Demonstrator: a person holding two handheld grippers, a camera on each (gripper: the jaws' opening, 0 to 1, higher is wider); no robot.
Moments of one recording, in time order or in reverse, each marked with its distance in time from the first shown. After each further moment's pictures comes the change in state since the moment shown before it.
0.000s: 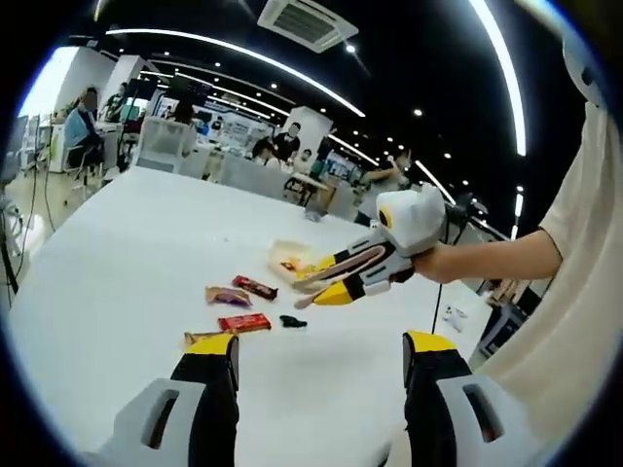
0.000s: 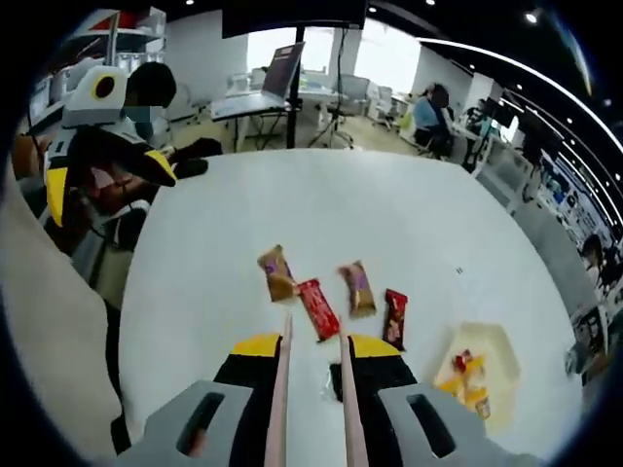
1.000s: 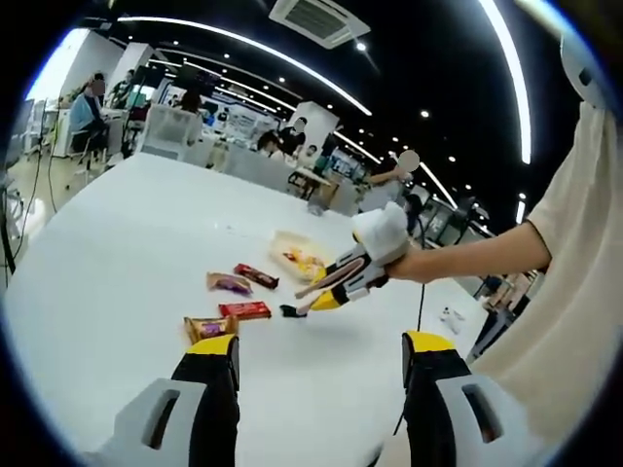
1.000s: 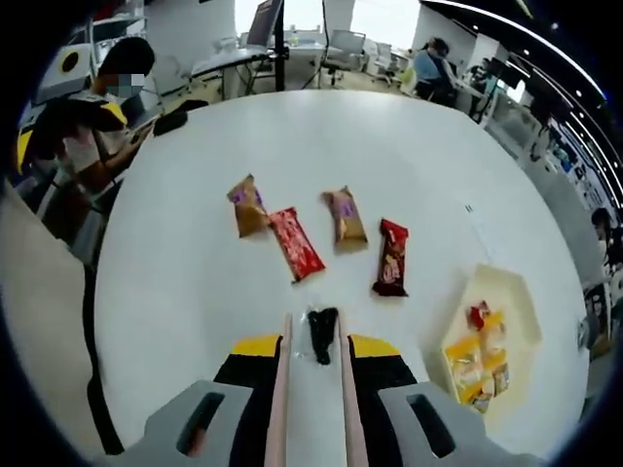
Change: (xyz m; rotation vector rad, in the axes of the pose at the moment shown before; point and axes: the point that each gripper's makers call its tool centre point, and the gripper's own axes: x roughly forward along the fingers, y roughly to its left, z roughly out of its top) left arm -0.001 0.007 -0.011 -0.052 0.022 -0.003; right arm 0.032 -0.025 -0.073 0.065 0.197 0.033
